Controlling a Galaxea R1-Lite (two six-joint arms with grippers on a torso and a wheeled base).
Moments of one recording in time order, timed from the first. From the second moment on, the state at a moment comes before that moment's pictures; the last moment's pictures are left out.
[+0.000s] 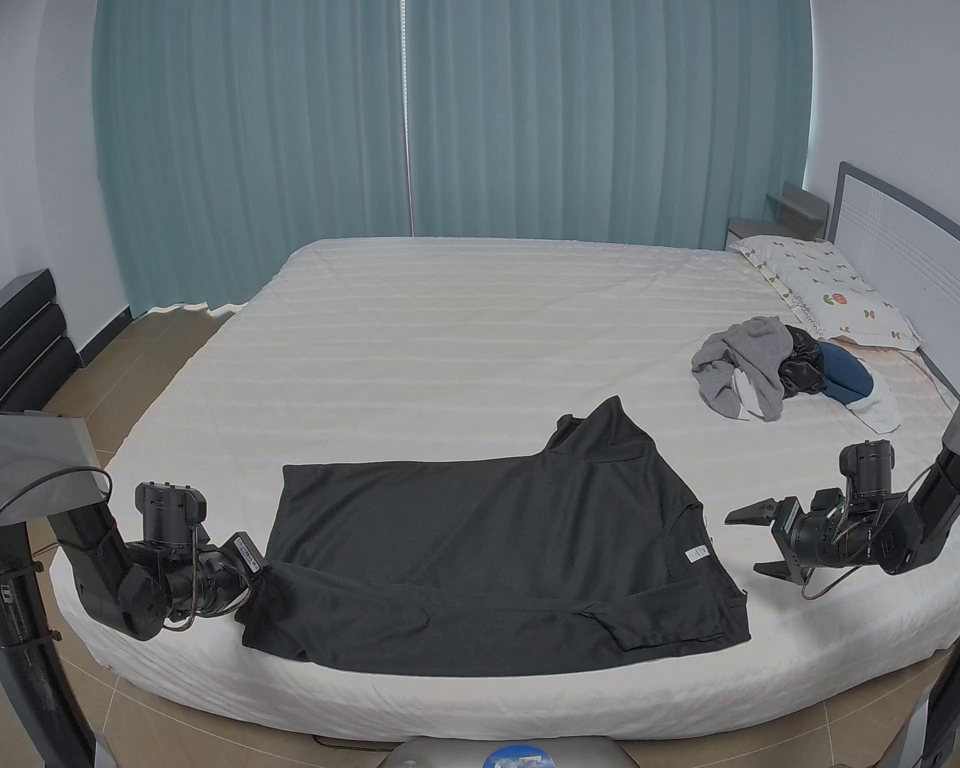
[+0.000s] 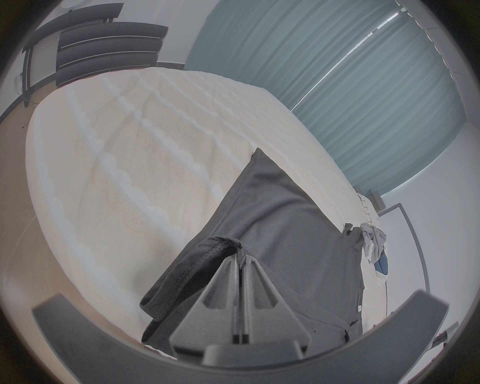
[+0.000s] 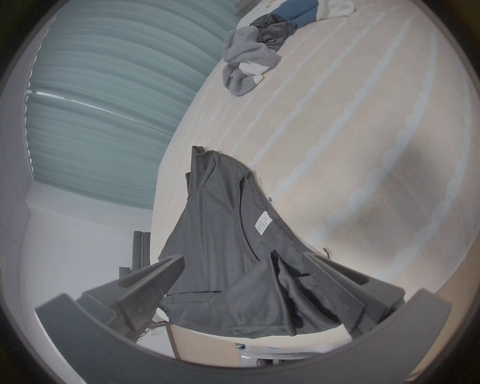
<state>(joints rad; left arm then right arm) -0.03 2.11 -0.43 -0.97 -0.12 -0.73 -0.06 2.01 -0.55 -0.71 0.45 0.74</state>
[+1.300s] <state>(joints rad) -0.03 2.01 -0.38 -0.95 -0.13 -0.76 0.03 2.21 -0.63 -0.72 0.54 0.35</state>
